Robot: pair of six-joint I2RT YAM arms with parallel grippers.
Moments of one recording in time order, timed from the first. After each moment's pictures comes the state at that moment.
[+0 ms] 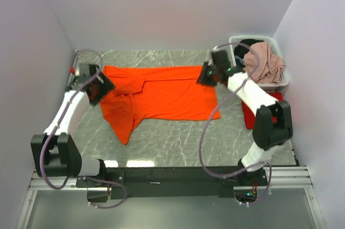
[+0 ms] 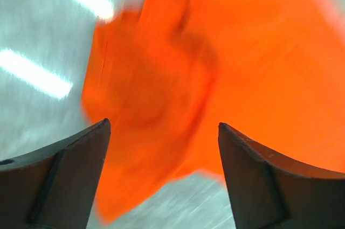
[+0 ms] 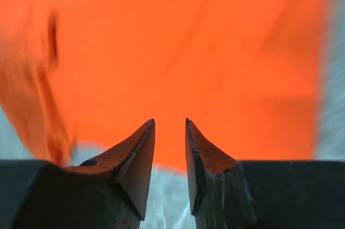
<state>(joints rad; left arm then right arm) 0.03 1.38 1.11 -0.61 -0.10 -0.74 0.28 1.72 1.38 -0.49 -0.11 0.54</state>
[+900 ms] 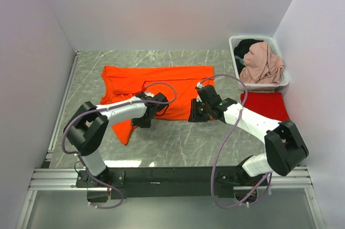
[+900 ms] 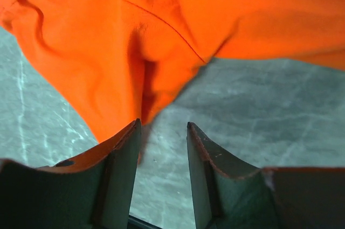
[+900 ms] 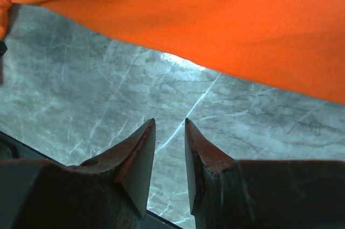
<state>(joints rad) -0.77 1.71 1.10 -0.90 -0.52 -0.72 0.58 1.40 0.84 -0.40 -0.13 0.53</state>
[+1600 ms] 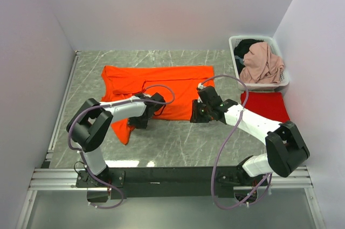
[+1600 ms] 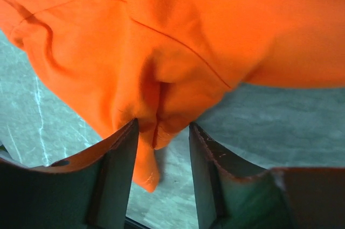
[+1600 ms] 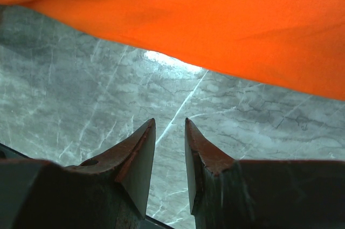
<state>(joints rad) -0.71 1.77 1.06 -0.85 -0.54 -0.60 0.58 1.39 0.82 -0.40 -0.09 0.52</state>
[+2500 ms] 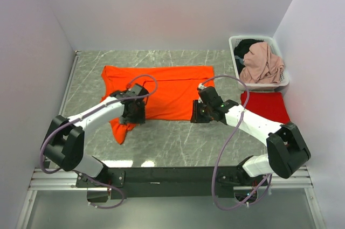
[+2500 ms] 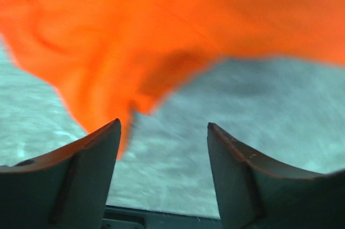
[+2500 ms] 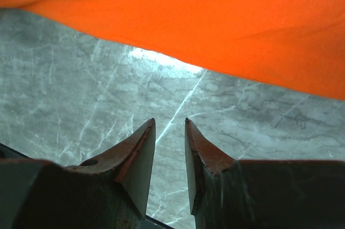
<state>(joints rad) -0.52 1.47 0.98 -0.80 -0.25 -0.59 0.58 1.38 0.82 -0.40 -0.09 0.52</state>
